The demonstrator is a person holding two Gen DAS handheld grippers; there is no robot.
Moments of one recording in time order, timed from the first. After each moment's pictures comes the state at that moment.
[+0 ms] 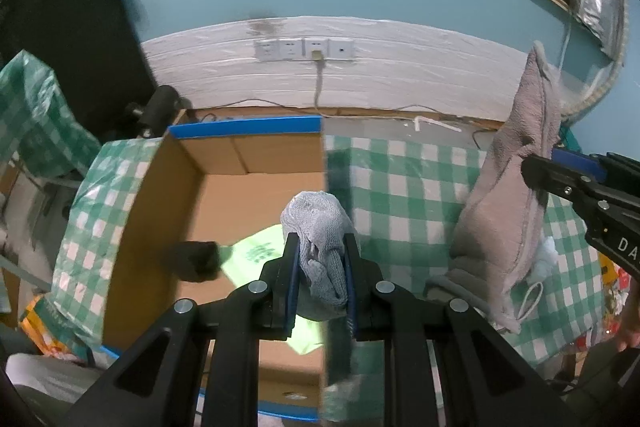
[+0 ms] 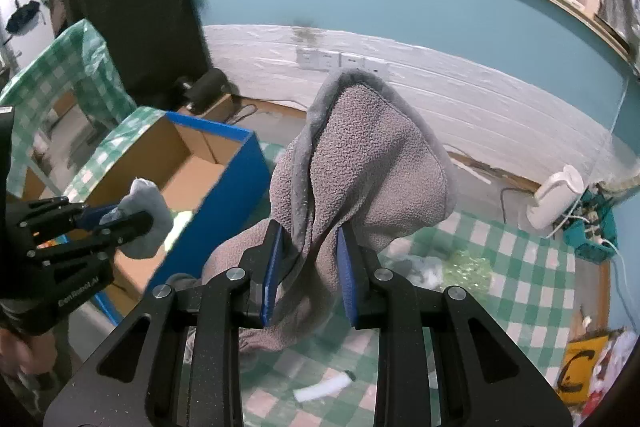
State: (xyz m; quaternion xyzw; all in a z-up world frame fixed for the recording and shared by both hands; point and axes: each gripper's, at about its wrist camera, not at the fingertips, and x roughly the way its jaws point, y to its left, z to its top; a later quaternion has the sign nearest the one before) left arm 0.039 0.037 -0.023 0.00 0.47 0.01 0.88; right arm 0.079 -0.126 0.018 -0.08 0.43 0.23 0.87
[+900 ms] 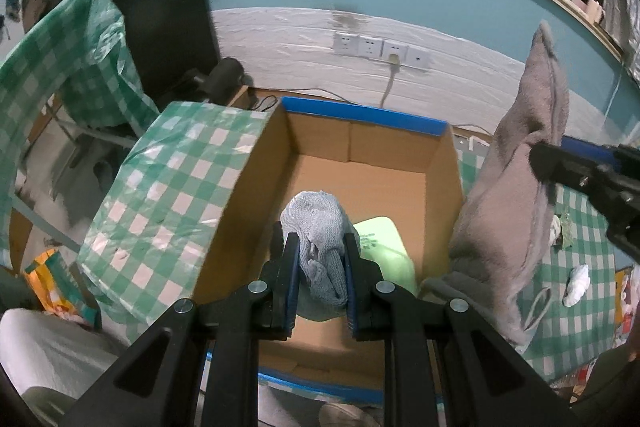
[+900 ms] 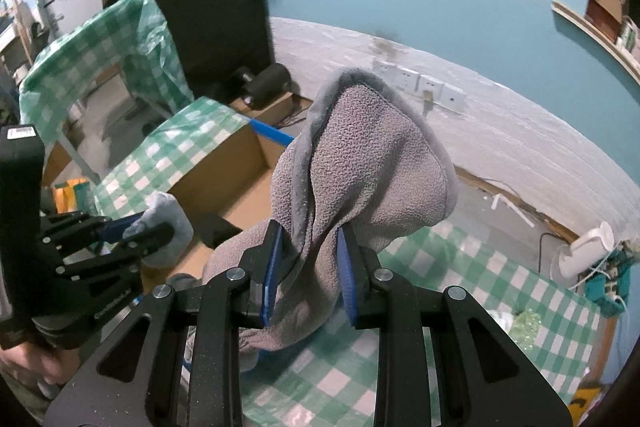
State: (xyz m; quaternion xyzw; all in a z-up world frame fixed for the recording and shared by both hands) left arm 0.018 0.151 -0.026 -0.05 0.47 0.10 0.88; right arm 0.077 0.001 0.030 -0.12 0.42 0.31 0.84
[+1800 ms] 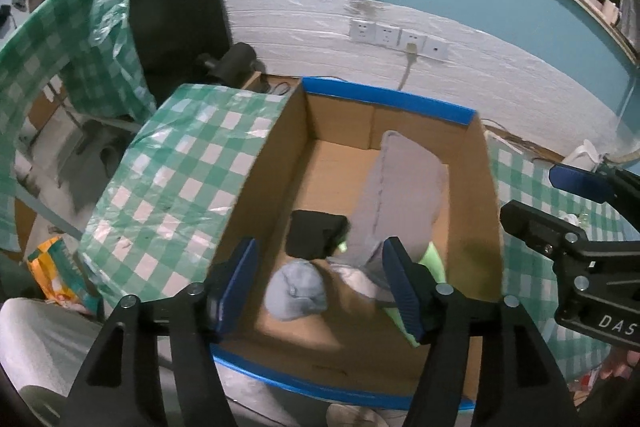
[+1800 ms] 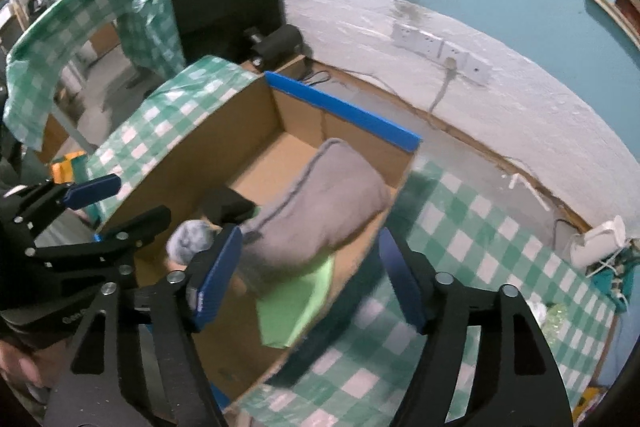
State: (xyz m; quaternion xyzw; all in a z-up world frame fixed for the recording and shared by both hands) left arm 0.022 0.176 -0.049 -0.06 0.48 0.12 0.86; right arm 0.083 0.028 -0.020 -0.15 0.47 0.30 0.82
